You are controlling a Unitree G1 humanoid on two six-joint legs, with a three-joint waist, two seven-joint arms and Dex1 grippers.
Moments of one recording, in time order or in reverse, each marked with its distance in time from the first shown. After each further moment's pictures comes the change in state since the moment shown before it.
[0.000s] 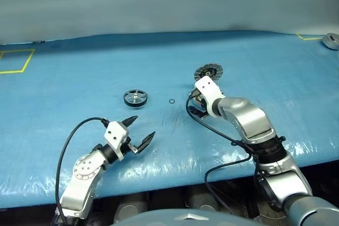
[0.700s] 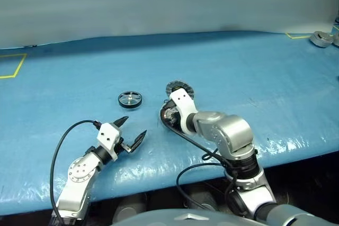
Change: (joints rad) left arm 0.014 0.001 0.059 0.049 0.008 -0.061 0.042; right arm 0.125 0.399 -0.008 -0.251 0.077 0.327 -0.098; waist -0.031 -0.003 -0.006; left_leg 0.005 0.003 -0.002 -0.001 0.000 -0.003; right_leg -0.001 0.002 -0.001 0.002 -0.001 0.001
